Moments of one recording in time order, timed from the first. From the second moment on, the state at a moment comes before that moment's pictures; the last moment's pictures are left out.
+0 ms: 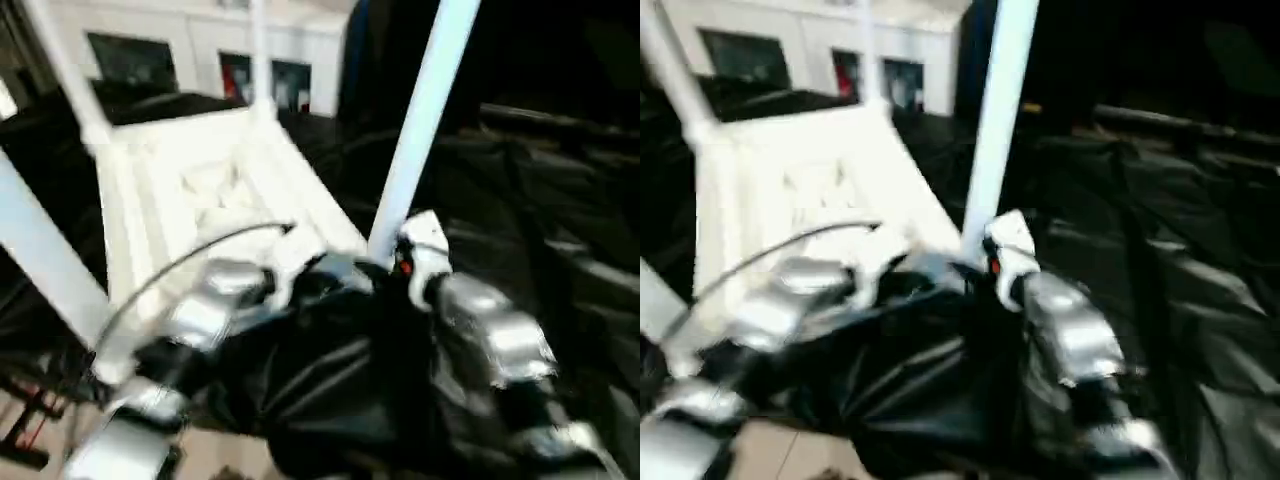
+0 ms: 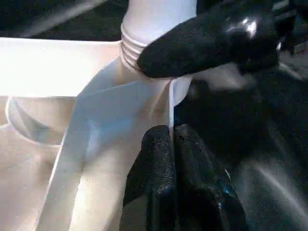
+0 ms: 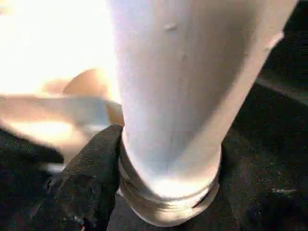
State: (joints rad) left arm -0.61 0.18 -0.26 0.54 0.02 0.31 -0.83; right arm -0.47 -0.11 0.07 0.34 0.07 0.46 0.36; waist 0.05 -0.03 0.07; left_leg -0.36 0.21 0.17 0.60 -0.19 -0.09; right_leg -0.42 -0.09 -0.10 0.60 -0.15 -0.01
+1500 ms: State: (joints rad) left arm -0.53 0.35 -0.30 0.40 -0.03 0.30 -1.13; right arm -0.40 -0.28 0.17 0.23 0.15 0.44 0.79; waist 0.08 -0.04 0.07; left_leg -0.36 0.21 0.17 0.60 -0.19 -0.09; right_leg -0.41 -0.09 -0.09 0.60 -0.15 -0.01
